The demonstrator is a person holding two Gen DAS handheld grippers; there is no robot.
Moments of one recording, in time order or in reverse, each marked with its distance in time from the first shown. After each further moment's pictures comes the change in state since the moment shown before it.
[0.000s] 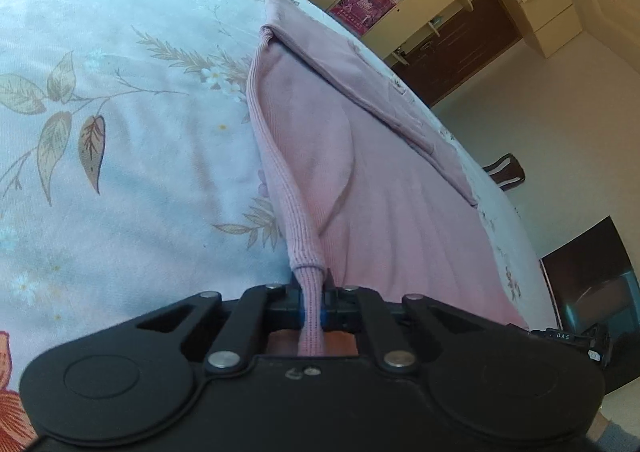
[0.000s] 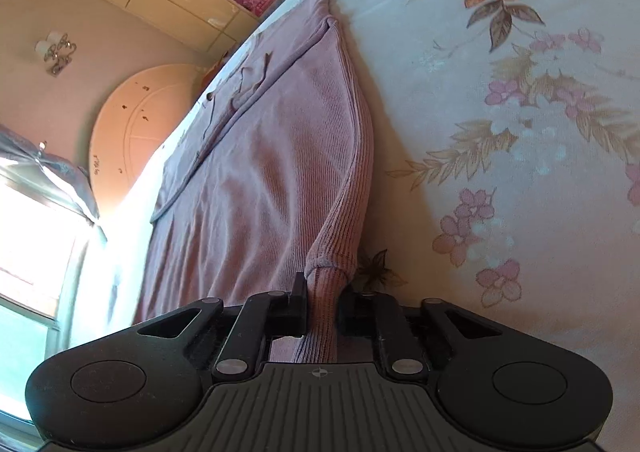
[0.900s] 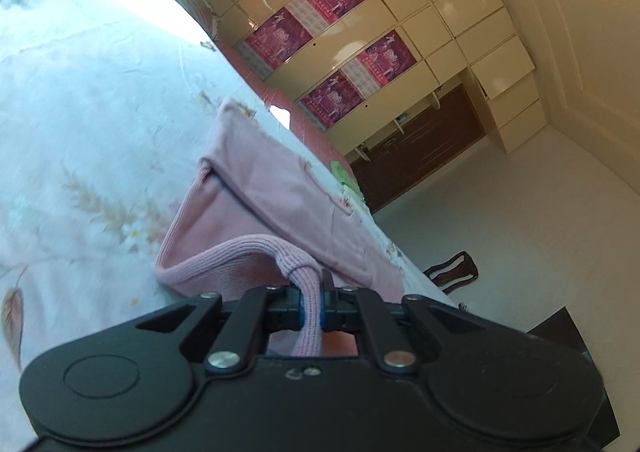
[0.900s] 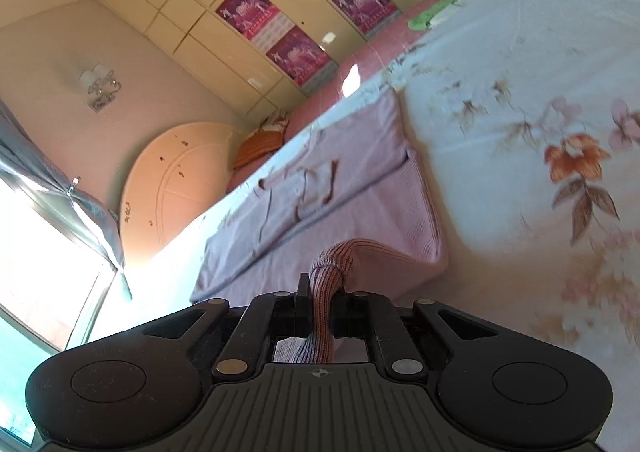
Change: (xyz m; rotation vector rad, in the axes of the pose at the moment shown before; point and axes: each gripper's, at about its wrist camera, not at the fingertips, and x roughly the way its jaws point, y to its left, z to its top) left arm 0.012 -0.026 0.088 -0.085 -0.263 -0.132; right arm -0.005 0.065 0.081 -0.087 -0.234 0.083
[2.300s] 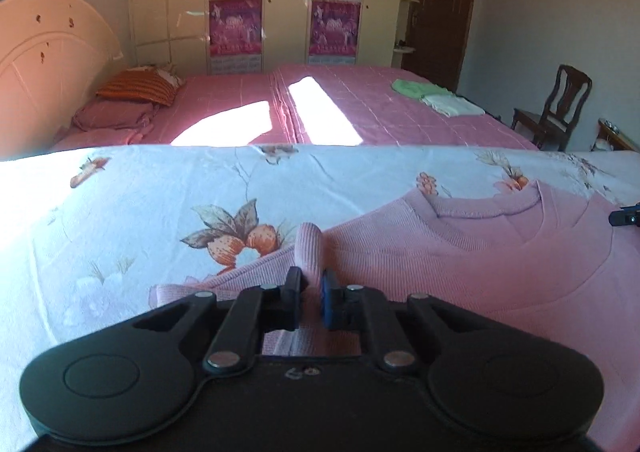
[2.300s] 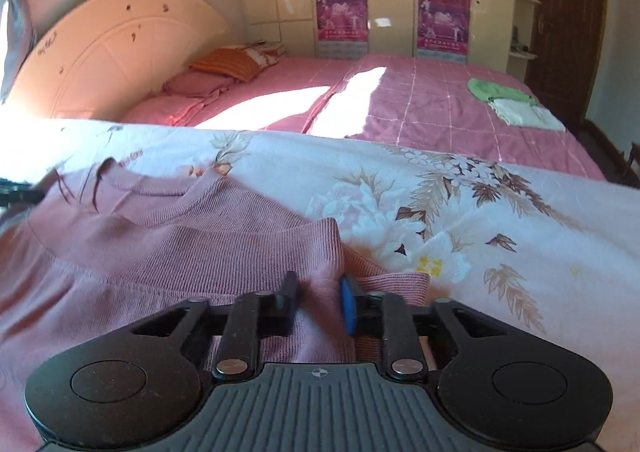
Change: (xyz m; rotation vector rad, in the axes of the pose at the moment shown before) left arm 0.302 -0.015 0.130 0.733 0.134 0.377; right arm 0.298 -0.033 0.143 -0.720 0.157 -0.278
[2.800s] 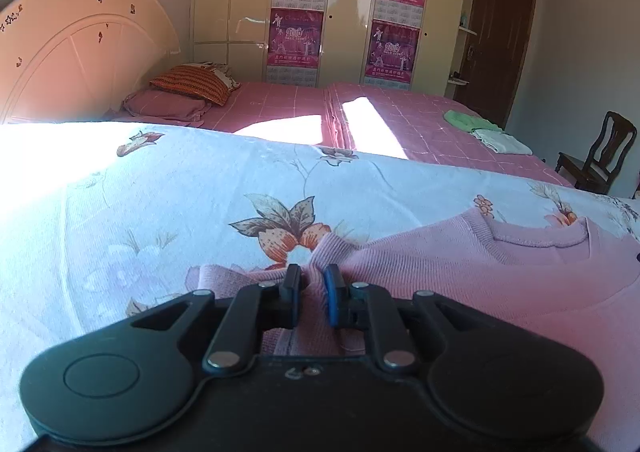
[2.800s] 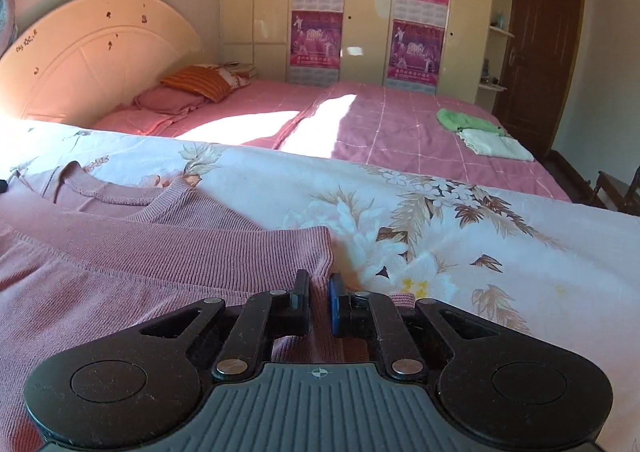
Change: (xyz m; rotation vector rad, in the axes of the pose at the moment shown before) left arm 0.007 0.018 -0.010 -0.135 -0.001 0.093; right arm 0.027 0.006 -0.018 -0.001 -0.064 -0.128
